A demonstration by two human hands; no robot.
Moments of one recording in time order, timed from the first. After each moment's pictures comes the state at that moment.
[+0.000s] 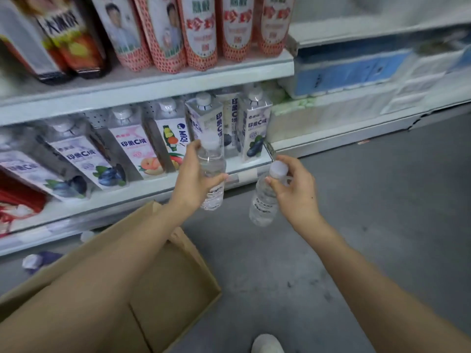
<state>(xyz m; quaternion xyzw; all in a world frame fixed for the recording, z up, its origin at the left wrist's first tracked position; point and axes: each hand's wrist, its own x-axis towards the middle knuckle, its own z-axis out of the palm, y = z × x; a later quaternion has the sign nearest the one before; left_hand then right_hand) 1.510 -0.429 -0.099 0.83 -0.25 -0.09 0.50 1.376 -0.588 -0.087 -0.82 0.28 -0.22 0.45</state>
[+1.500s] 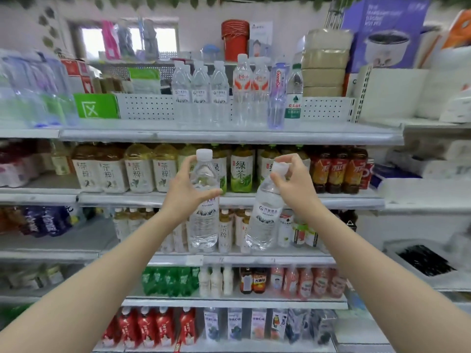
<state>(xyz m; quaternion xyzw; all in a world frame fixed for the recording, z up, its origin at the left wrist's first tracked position) 1.448 -0.060 0.746 0.83 -0.20 0.19 0.49 1.404 -0.288 0.757 -0.80 -0.06 -0.31 0.50</state>
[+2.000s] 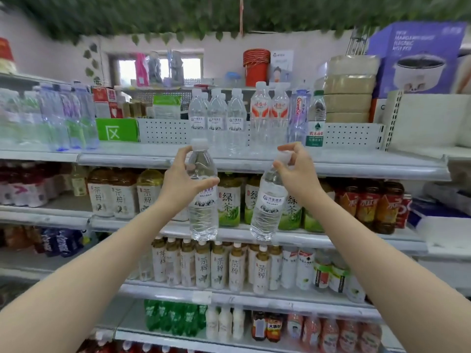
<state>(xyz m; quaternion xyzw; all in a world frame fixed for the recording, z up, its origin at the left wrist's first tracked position) 1.511 -0.051 0.811 0.81 -0.16 0.27 0.50 1.495 -0.287 0.826 -0.79 -0.13 -0.34 0.50</state>
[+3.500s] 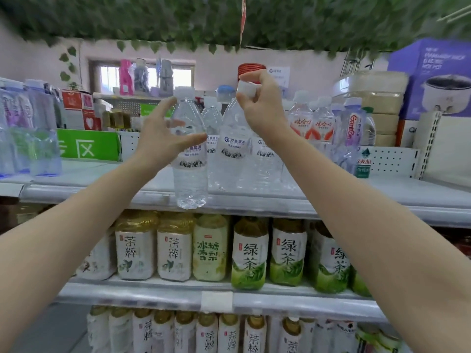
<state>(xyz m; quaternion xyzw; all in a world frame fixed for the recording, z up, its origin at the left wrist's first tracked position) 1.722 0.026 0.913 0.75 -0.23 0.34 0.51 1.716 -0.159 0.966 -0.73 -0.24 -0.43 0.47</state>
